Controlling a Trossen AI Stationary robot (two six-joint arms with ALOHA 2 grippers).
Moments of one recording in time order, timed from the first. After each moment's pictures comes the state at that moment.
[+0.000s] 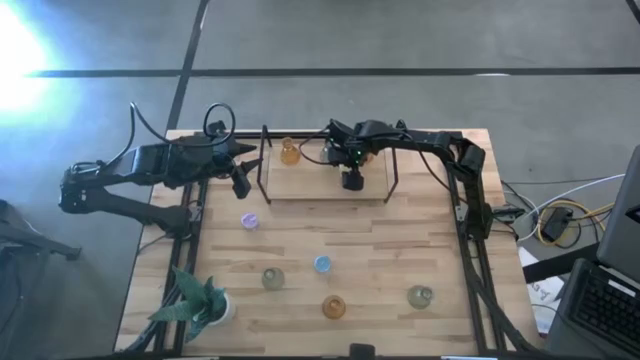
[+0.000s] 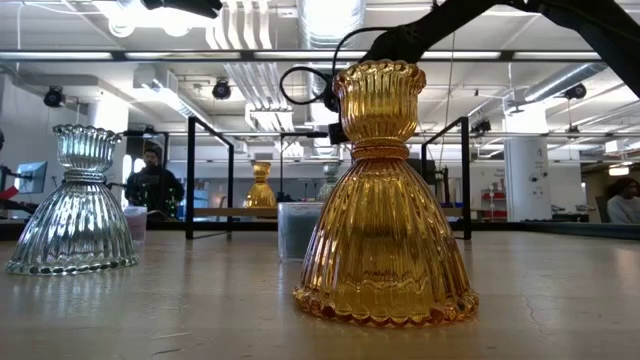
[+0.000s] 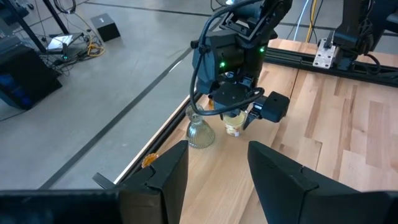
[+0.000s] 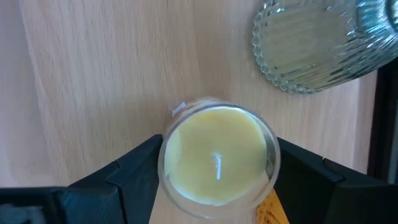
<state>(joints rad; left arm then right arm) 0.07 0.92 1.22 -0.74 -0.47 -0.12 -0.45 2.04 1.64 -0.92 0.00 -0.39</state>
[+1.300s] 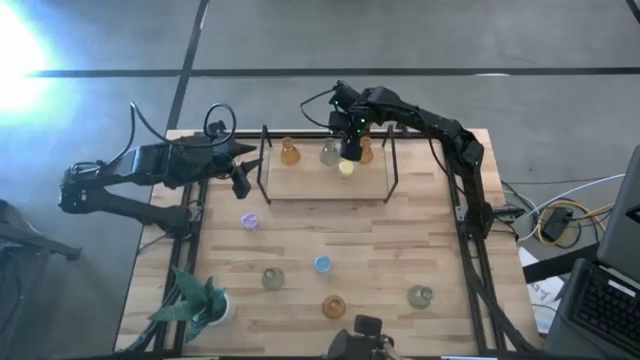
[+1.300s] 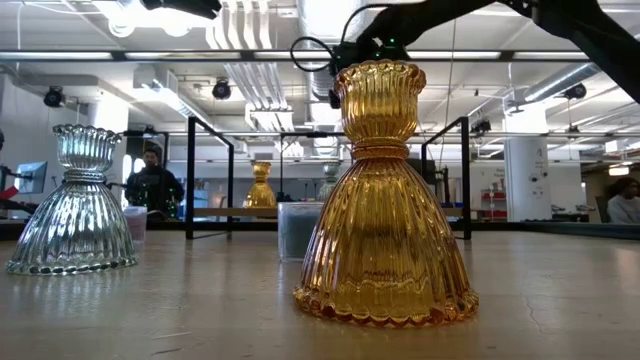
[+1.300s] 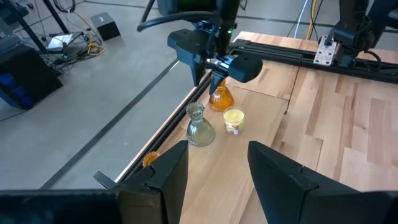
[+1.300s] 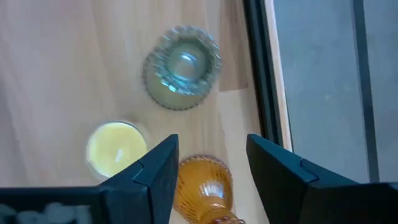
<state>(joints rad) 0.07 0.92 1.22 -0.75 -0.47 -0.11 -0.56 2.08 2.00 -1.12 0.00 -0.40</state>
